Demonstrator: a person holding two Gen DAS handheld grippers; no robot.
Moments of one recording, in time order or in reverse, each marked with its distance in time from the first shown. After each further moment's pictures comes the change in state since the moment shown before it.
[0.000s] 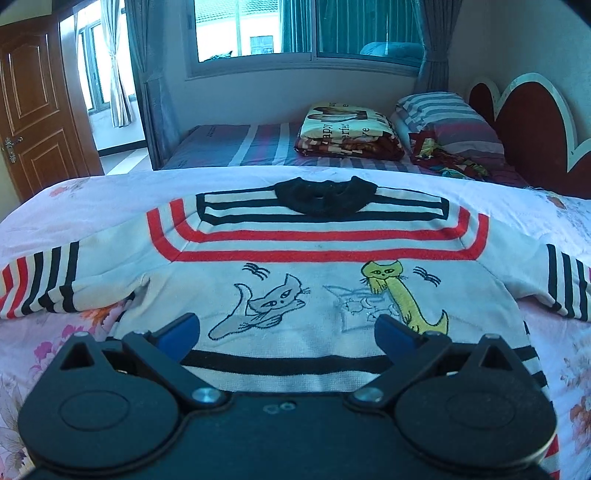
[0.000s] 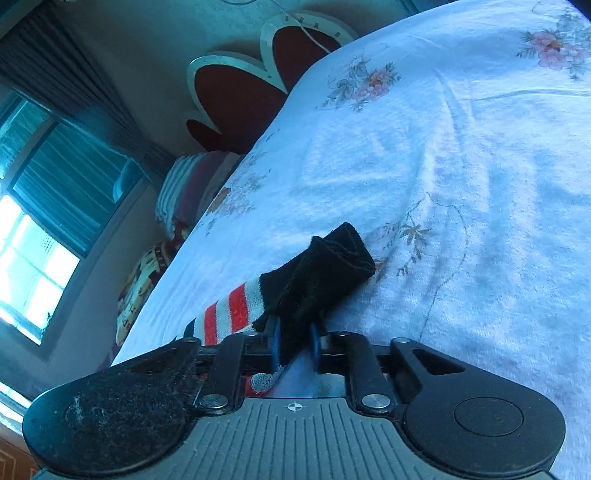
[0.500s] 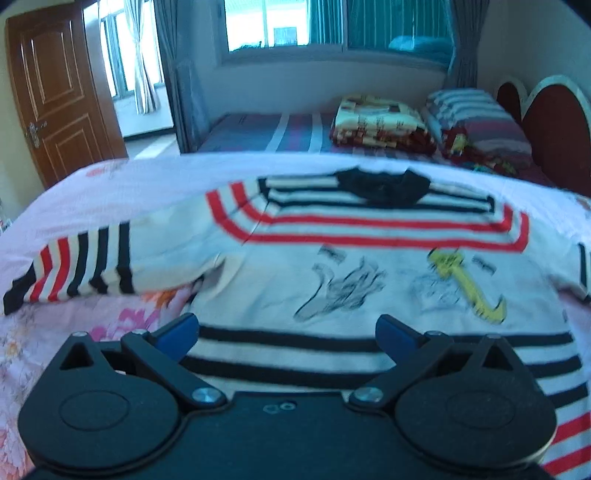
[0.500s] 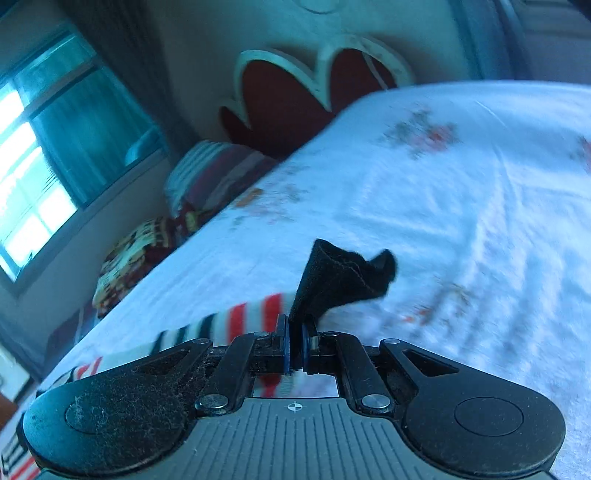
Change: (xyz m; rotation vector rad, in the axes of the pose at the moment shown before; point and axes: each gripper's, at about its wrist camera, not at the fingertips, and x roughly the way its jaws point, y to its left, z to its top) left arm -0.003 0.066 -0.011 -0.032 0.048 0.069; right arm -0.021 0.069 -0.006 -0.304 -0.049 -0.040
